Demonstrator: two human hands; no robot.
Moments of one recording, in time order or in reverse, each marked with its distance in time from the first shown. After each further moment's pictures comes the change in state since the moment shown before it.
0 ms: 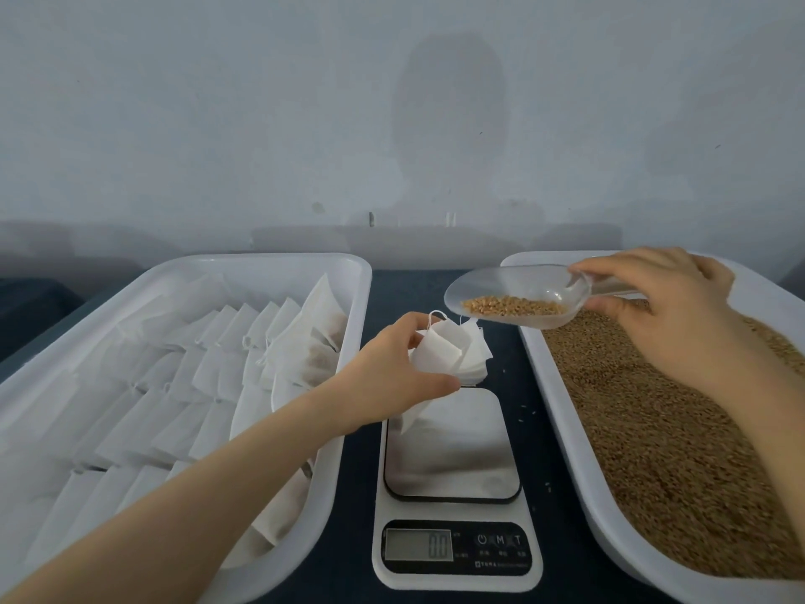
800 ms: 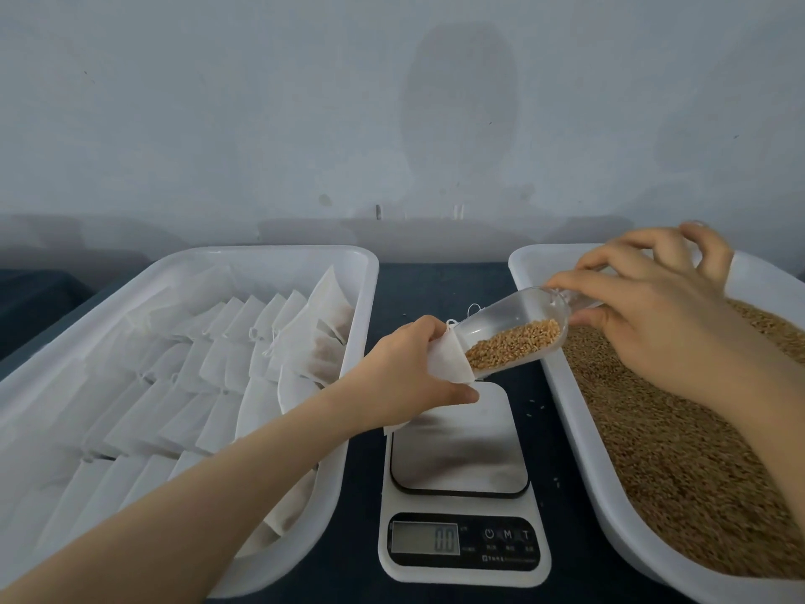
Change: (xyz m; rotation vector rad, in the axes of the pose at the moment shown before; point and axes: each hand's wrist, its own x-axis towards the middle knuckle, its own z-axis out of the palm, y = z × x) left_hand 0.003 -0.002 0.006 0.256 0.007 0.032; right_hand -0.007 -0.022 0.004 -0.250 0.053 -0.299
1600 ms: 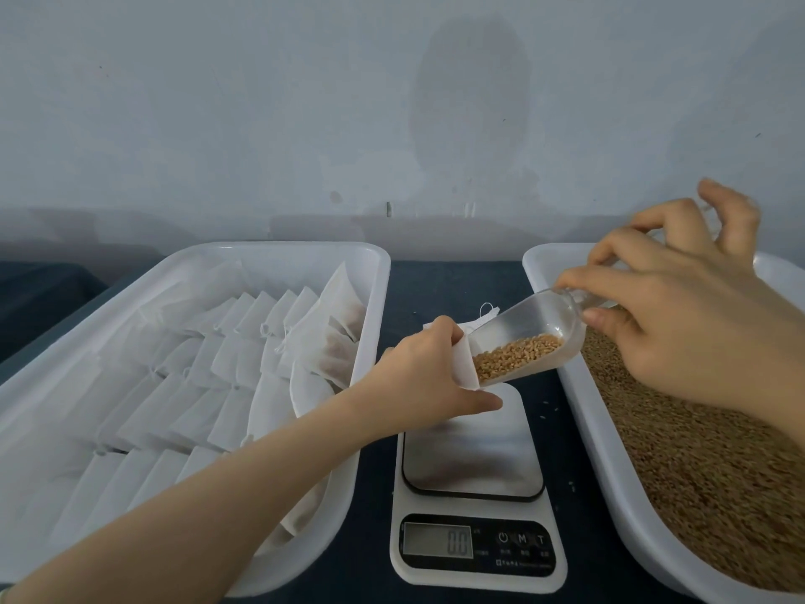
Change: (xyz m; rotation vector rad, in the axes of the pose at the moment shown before) left_hand -0.003 0.004 0.004 0.097 0.006 0.025; right_hand 0.010 -0.018 -0.018 -0.138 0.055 -0.125
